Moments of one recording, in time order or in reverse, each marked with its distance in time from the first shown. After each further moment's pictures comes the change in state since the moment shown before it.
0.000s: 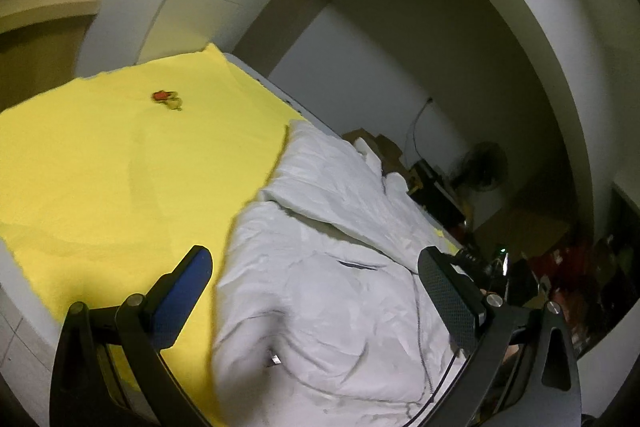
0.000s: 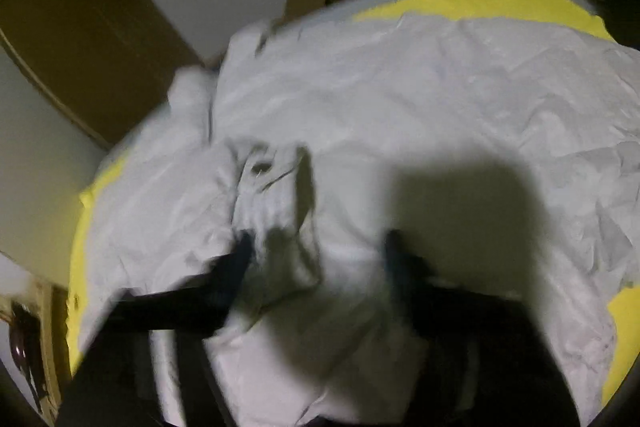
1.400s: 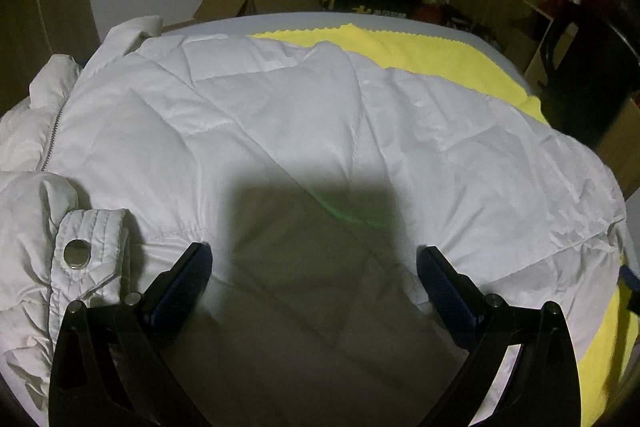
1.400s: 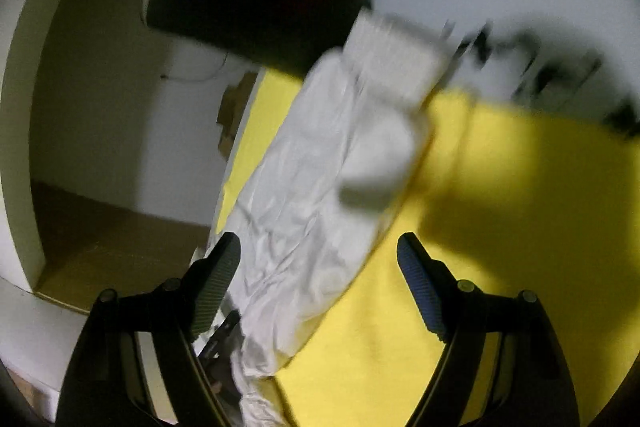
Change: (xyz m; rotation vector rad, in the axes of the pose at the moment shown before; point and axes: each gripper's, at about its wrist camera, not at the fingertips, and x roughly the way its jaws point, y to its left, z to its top) left arm 0.478 -0.362 -0.171 0.695 0.523 0.060; right arm -0.165 -0.404 0.022 0.702 -0.168 0.208
